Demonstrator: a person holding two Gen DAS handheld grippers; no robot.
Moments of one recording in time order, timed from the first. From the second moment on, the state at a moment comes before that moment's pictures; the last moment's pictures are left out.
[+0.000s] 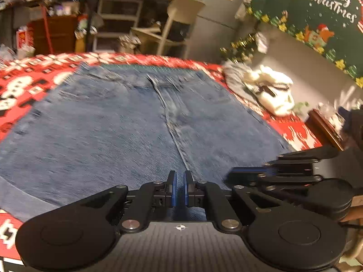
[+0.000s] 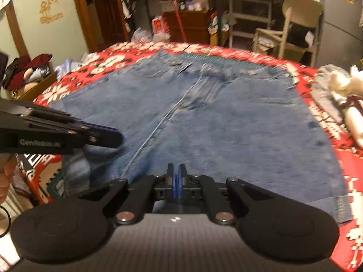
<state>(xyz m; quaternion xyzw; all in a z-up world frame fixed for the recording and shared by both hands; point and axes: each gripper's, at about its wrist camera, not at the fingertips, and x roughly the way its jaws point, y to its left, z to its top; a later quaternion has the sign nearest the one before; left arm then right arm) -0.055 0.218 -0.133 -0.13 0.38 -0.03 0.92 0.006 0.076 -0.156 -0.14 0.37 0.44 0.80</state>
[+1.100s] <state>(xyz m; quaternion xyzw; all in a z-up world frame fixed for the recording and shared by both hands) -0.068 0.181 -0.131 -0.13 0.41 -0.07 0.90 0.013 0.044 -0.142 -0.14 0.35 0.43 0.82</state>
